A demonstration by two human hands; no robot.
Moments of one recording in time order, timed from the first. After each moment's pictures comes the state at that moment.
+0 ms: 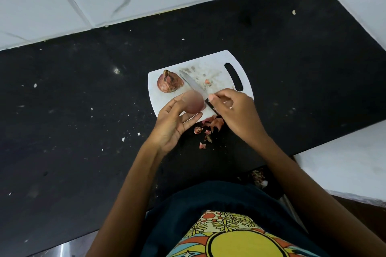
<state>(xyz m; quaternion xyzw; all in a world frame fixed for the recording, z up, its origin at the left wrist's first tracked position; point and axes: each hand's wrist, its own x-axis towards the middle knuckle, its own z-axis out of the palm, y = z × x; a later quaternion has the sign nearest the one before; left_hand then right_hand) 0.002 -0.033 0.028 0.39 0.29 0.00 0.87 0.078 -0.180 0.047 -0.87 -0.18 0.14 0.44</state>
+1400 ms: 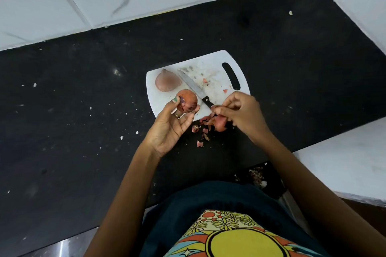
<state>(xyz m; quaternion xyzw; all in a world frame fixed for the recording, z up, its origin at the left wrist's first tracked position) -0.008 -0.036 0.033 0.26 0.28 -0.02 0.92 0.088 -0.205 0.031 -0.84 -0.11 0.21 0.49</state>
